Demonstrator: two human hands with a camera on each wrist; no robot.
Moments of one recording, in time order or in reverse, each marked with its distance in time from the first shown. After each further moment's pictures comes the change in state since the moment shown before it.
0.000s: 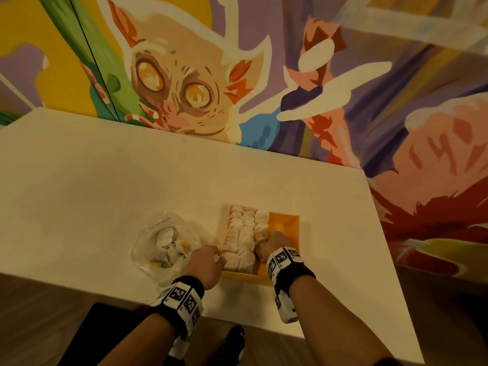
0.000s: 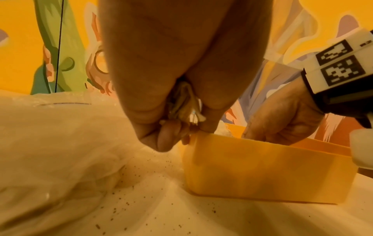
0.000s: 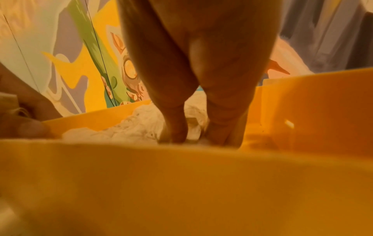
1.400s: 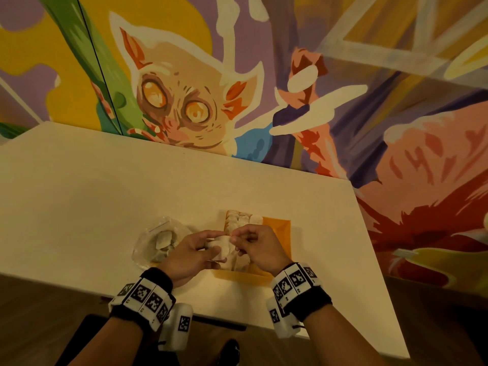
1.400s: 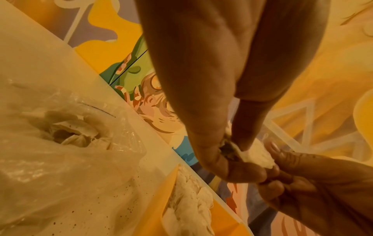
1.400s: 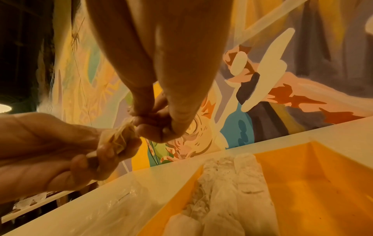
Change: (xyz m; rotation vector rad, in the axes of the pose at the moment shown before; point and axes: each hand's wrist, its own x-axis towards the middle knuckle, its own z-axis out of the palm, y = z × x) left_hand -0.057 0.023 -0.063 -0.983 -0.270 0.153; right_hand -0.099 -0.014 -0.038 0.766 -0.187 -0.647
